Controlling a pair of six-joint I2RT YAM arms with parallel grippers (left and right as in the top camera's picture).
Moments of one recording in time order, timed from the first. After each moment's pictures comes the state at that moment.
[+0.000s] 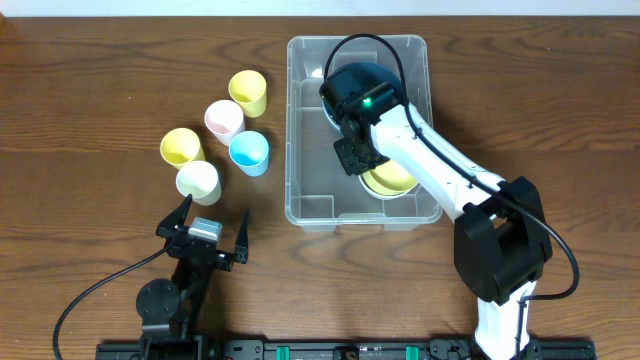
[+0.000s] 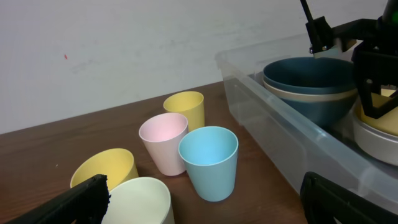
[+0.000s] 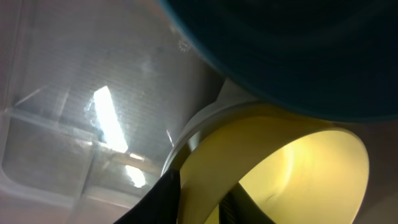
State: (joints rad) left arm 0.02 0.01 0.02 -0.09 0.28 0.15; right arm 0.59 2.05 1.70 -1.11 0.13 0.19
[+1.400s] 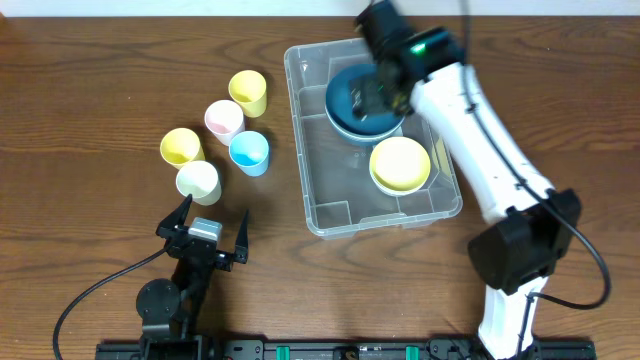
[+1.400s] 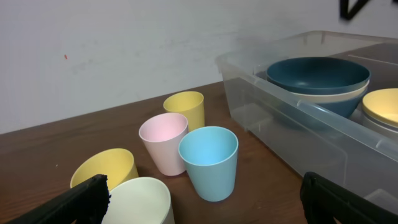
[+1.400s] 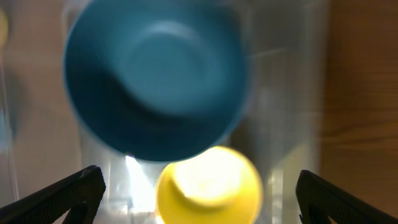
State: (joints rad) left arm 0.02 0.01 0.02 -0.09 0.28 0.15; right arm 0.42 2.05 2.11 -1.29 0.16 0.33
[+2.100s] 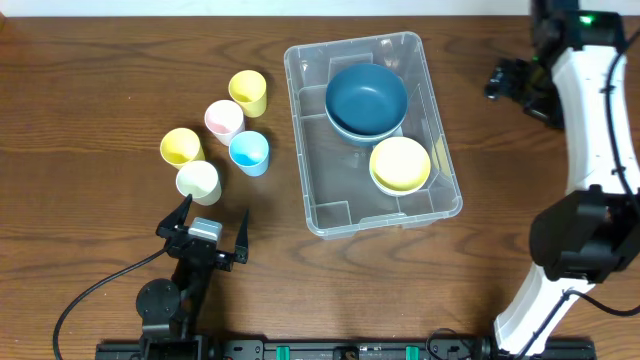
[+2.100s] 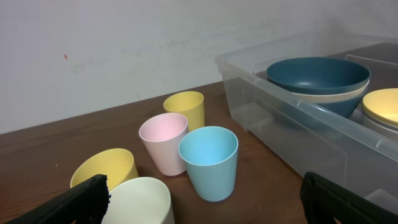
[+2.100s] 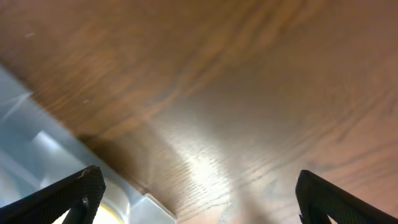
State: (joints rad) left arm 0.02 0.01 0.02 -0.09 0.28 0.15; right arm -0.09 2.03 2.02 -1.43 0.12 0.54
